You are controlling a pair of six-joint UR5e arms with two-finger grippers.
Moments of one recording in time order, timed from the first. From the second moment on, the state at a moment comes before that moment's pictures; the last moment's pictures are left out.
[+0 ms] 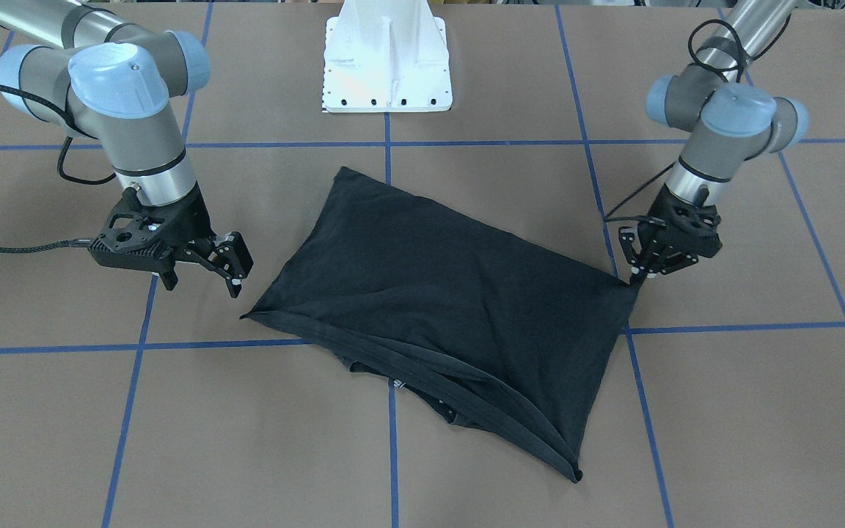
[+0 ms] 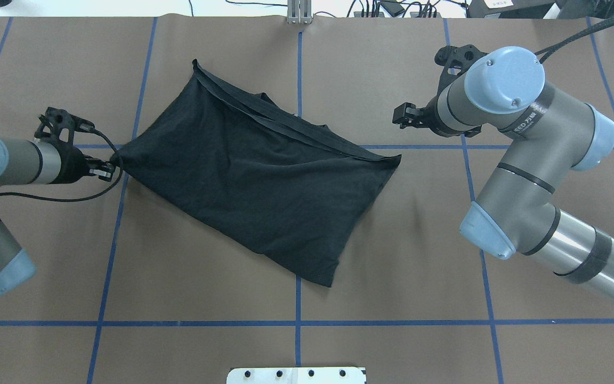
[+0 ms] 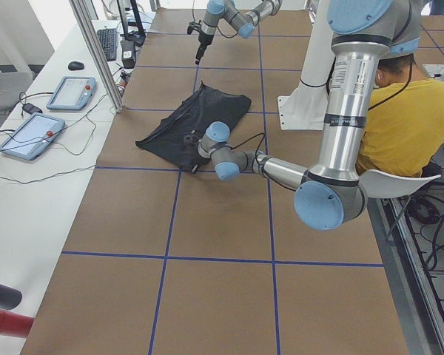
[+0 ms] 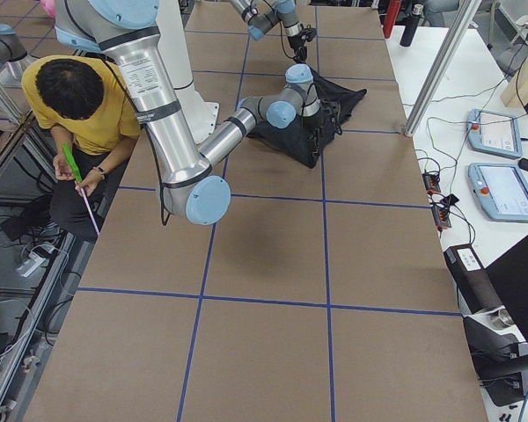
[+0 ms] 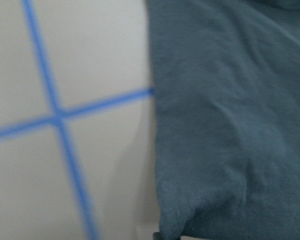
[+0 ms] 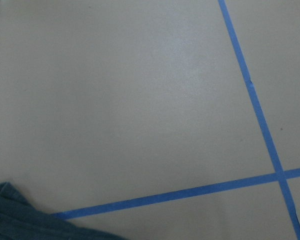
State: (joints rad) left arm -0.81 -1.74 -1.53 -2.41 -1.81 -0.67; right arm 0.75 -1.12 1.79 -1.43 1.77 1.24
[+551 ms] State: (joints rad) left arm -1.00 -2.21 -0.89 -2.50 -1.82 -0.52; right arm 0.72 -1.11 1.79 -1.43 1.76 1.25
